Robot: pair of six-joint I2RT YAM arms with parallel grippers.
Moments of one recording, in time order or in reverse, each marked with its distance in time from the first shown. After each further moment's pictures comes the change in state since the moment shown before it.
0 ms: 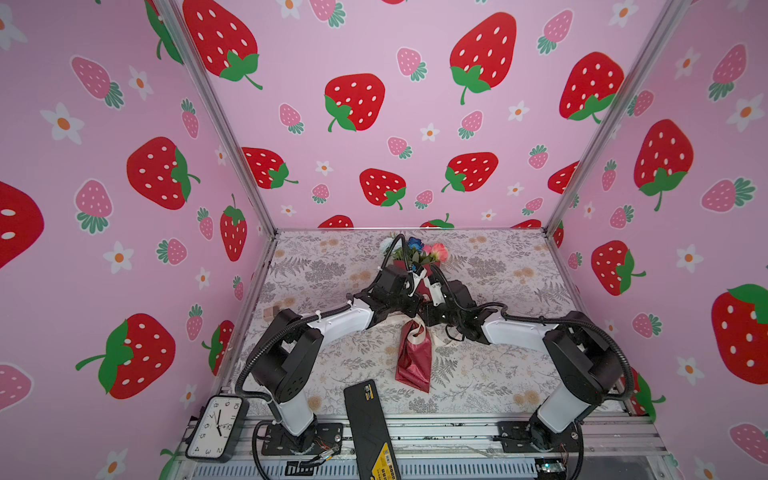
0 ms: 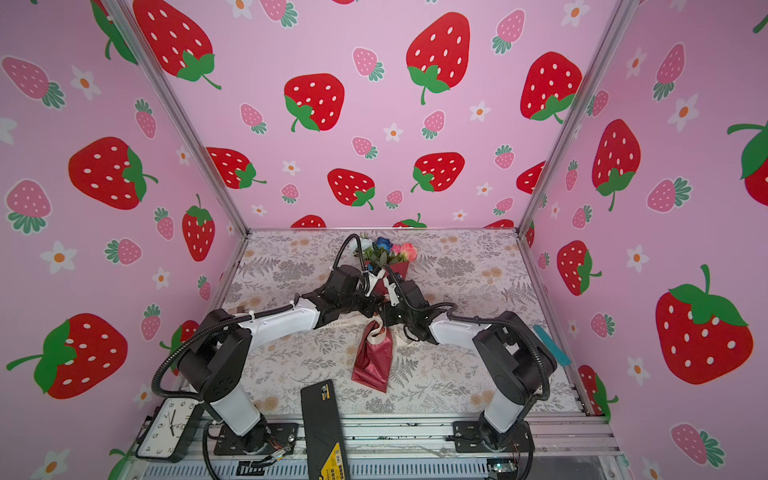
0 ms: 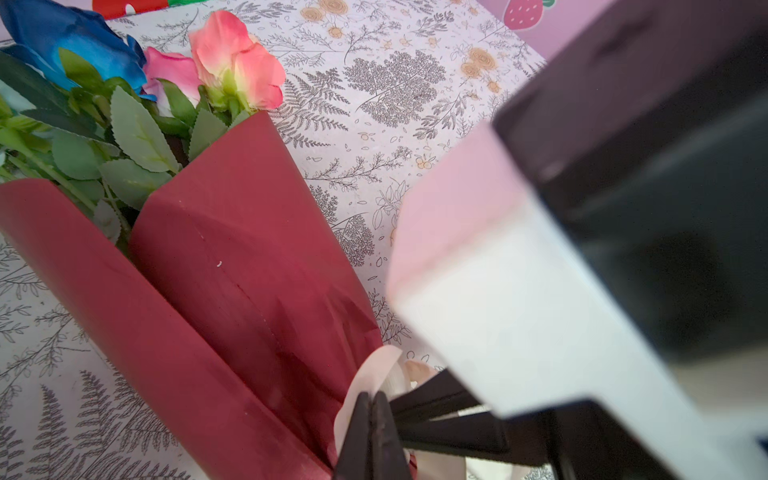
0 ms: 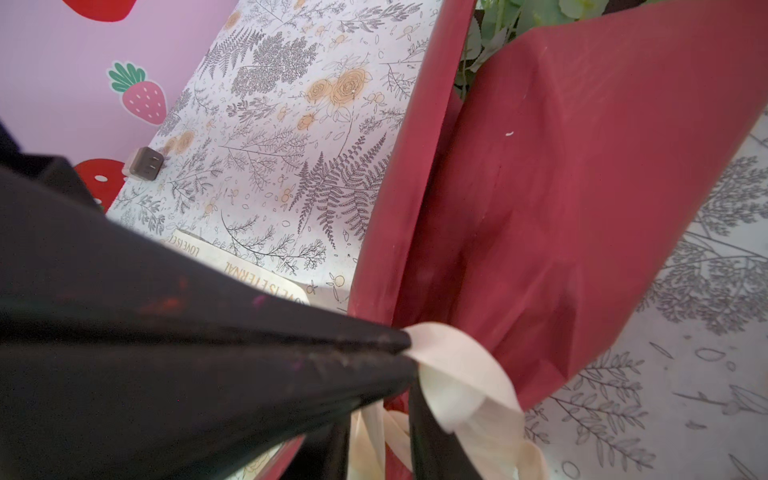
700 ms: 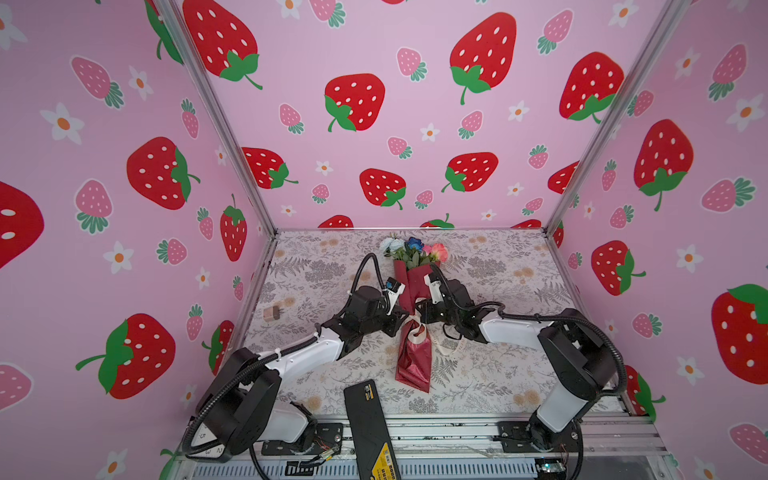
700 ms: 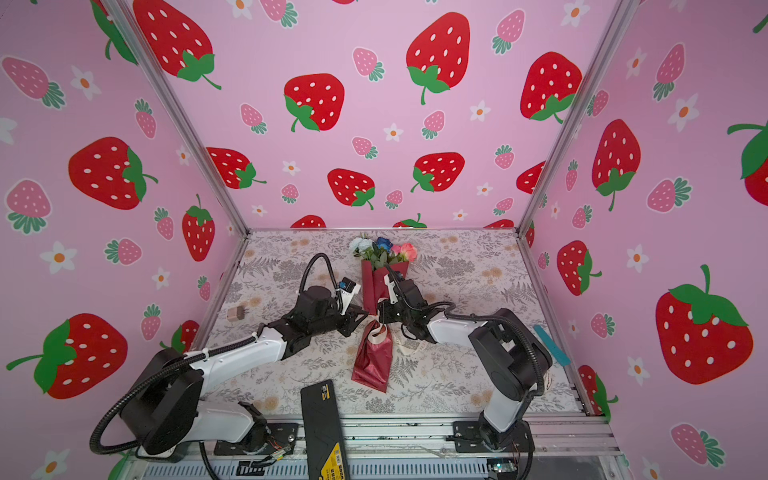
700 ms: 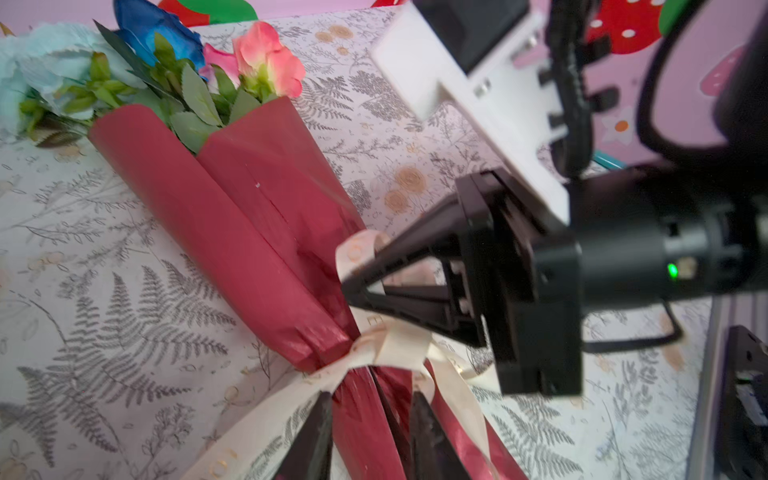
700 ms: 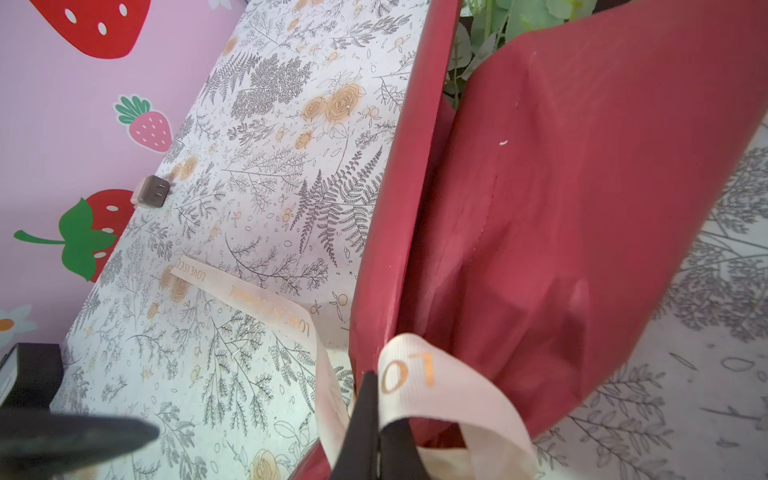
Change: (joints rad) left arm 0.016 -0.378 -0.431 0.146 0.052 0.005; right arm 0.000 0.015 0.017 0.025 0.009 0.080
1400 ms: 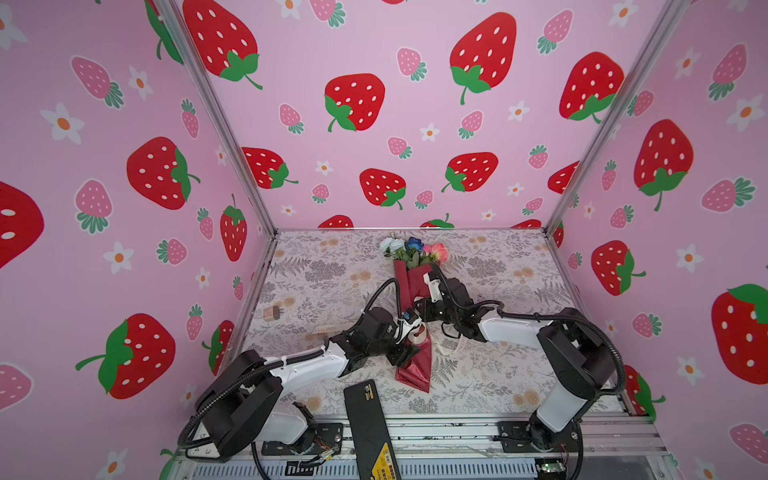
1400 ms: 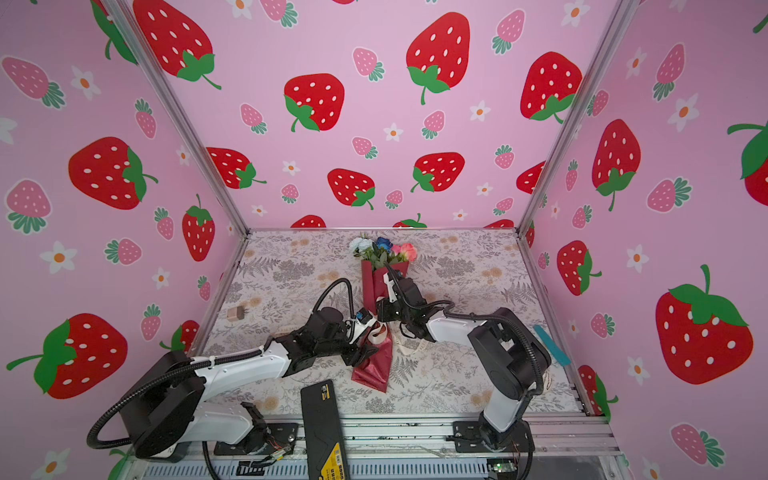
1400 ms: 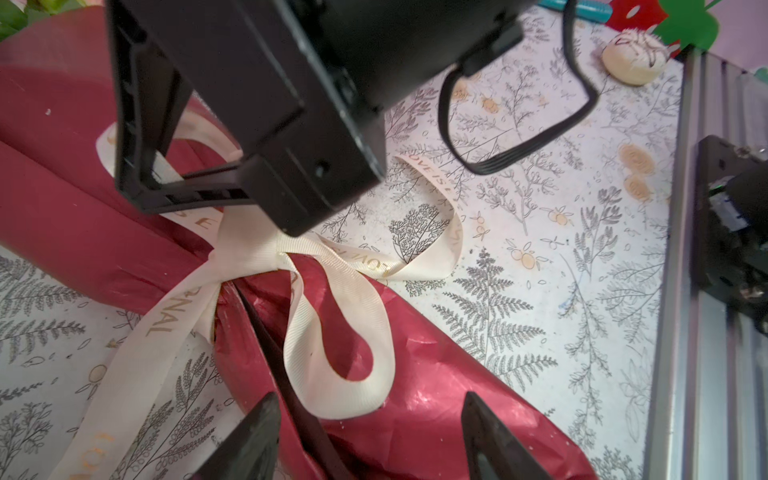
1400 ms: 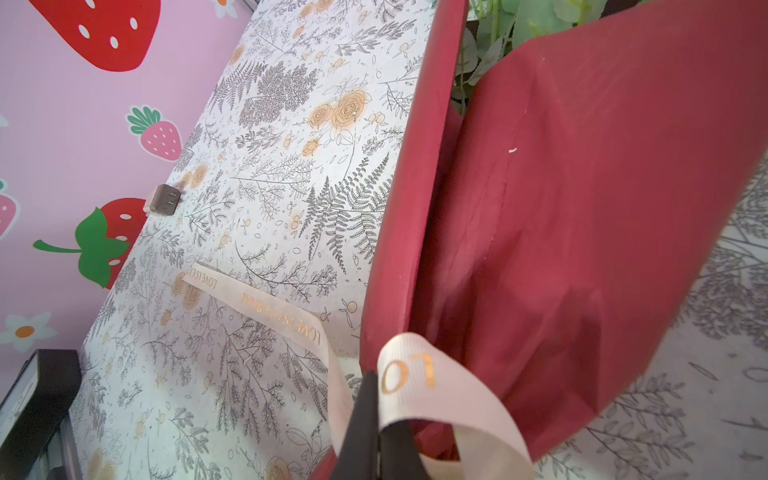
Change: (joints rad) left arm -0.133 0.047 -0.034 -0.052 -0.008 0.163; right arm 0.000 0.009 0.011 0.000 -0.013 0.022
